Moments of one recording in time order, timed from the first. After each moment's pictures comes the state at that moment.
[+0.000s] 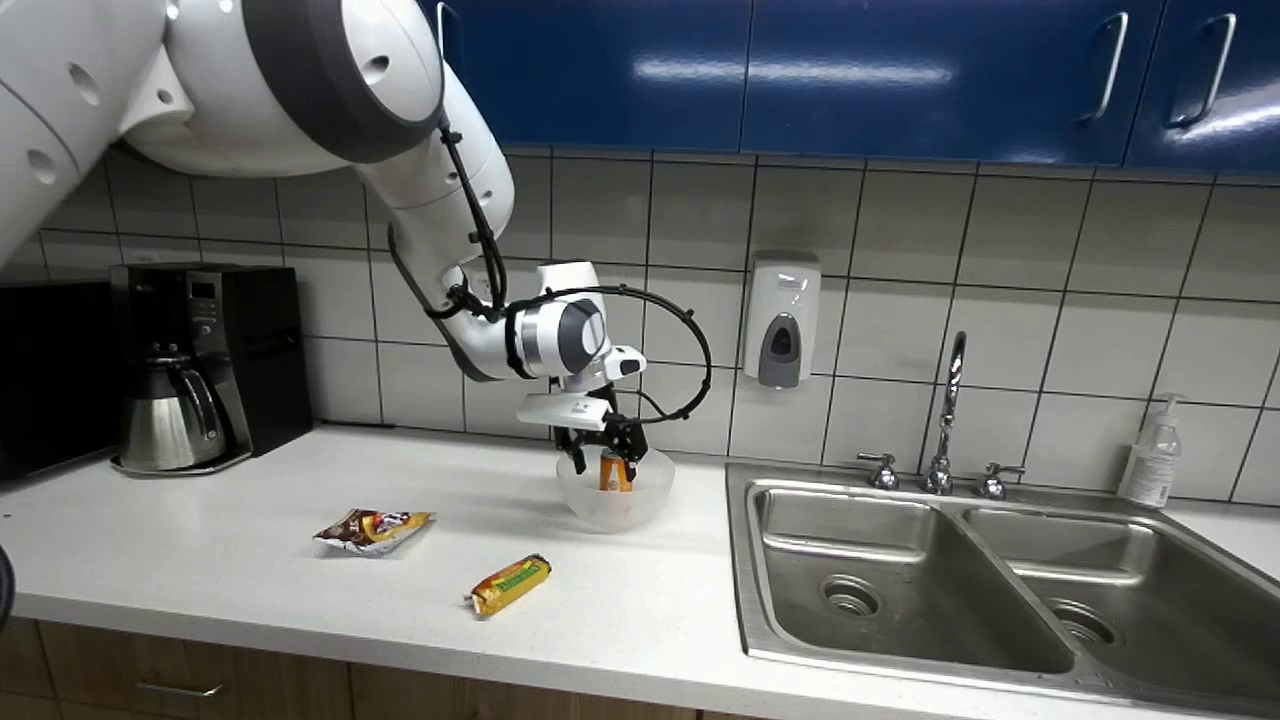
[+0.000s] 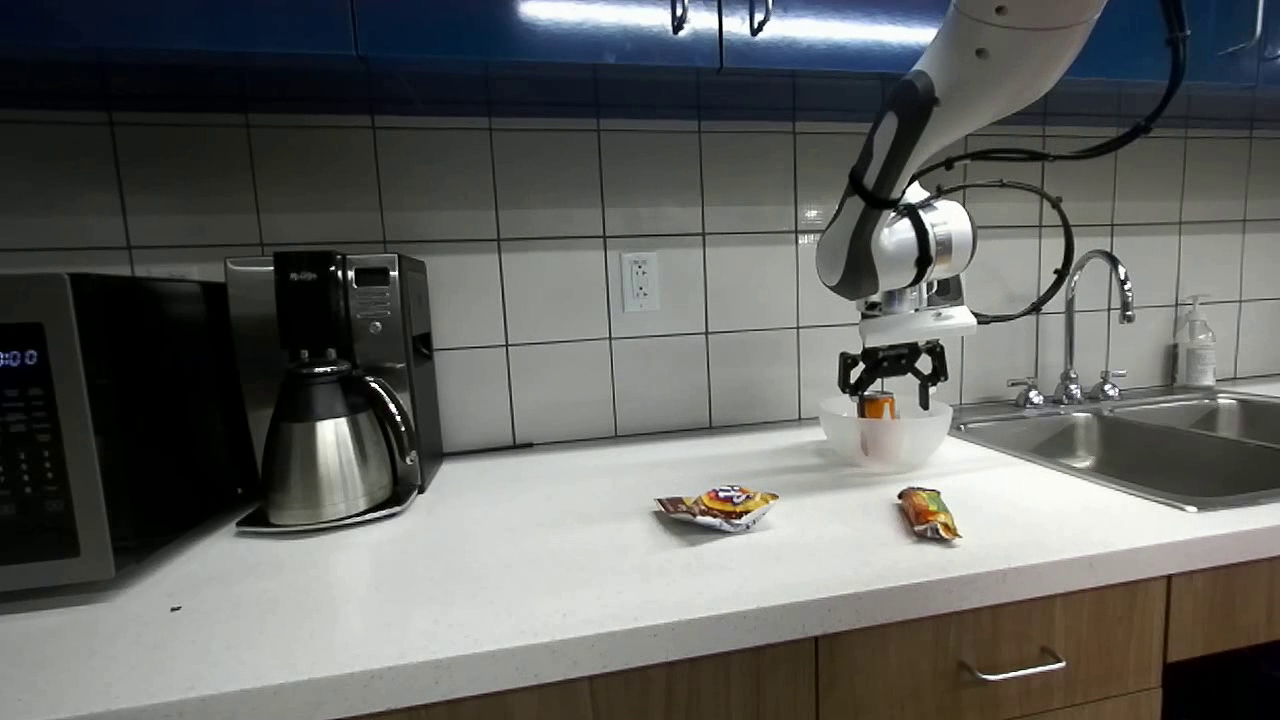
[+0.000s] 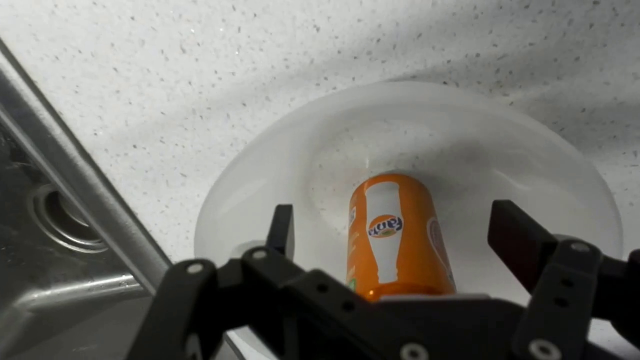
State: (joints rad) arm -0.08 0.70 -0.13 -1.63 -0.10 2.55 0.15
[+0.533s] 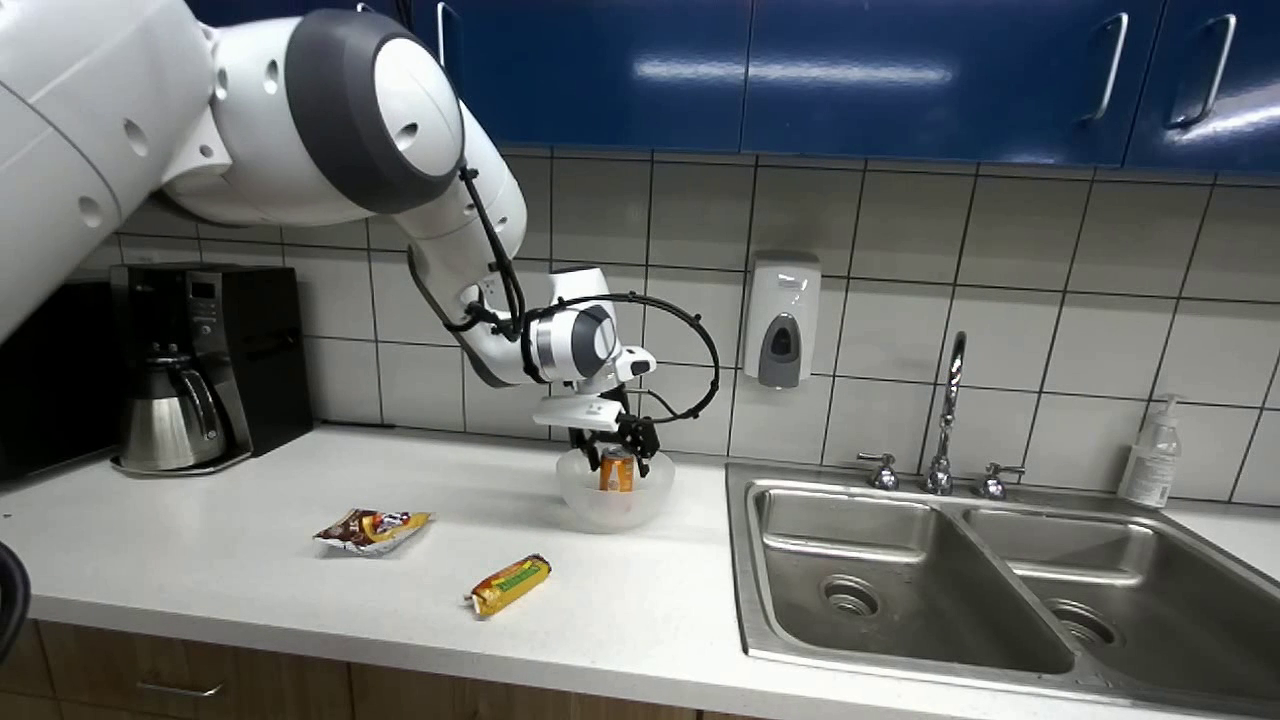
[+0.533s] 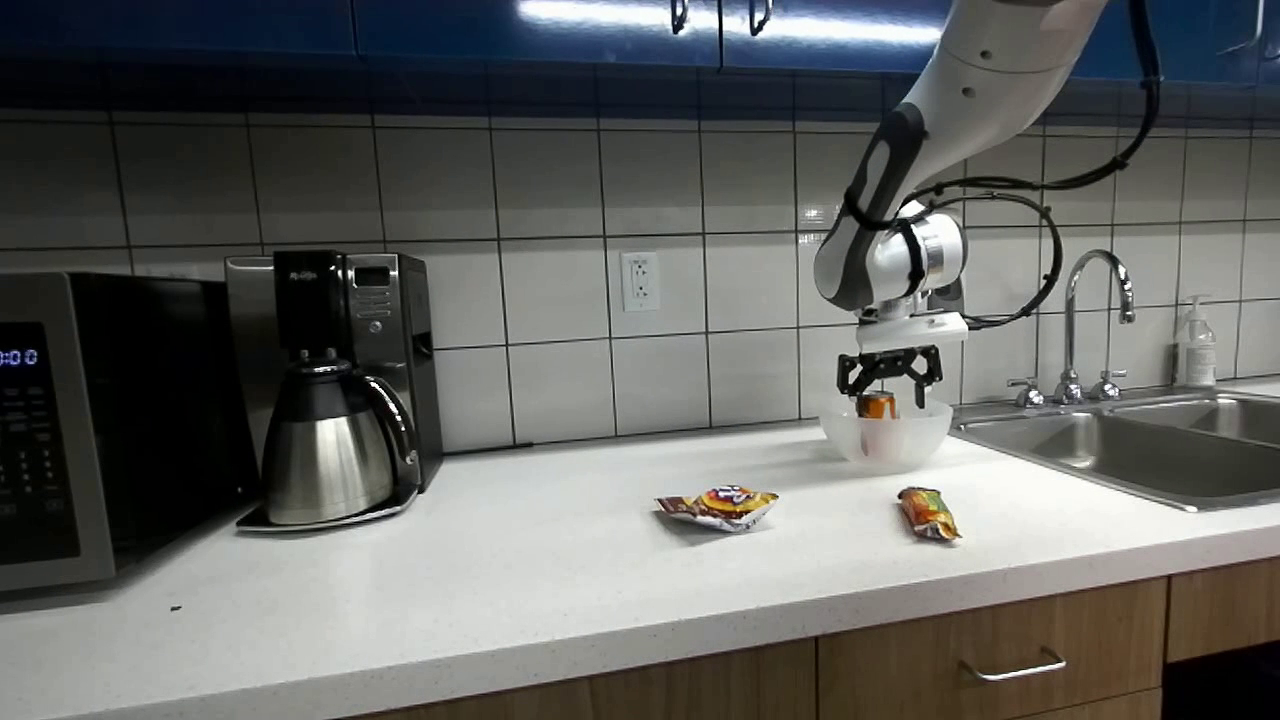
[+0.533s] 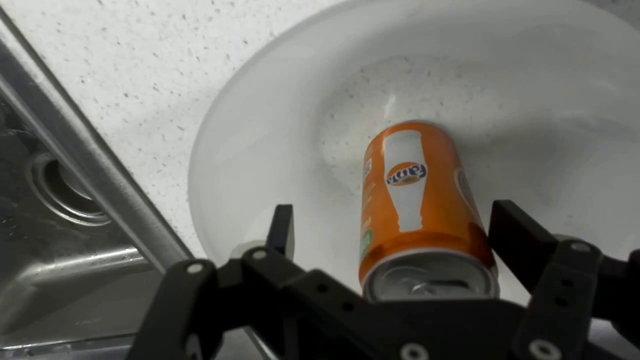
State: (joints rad) arm -0.08 0.81 -0.15 -1.48 -0.10 2.54 0.15
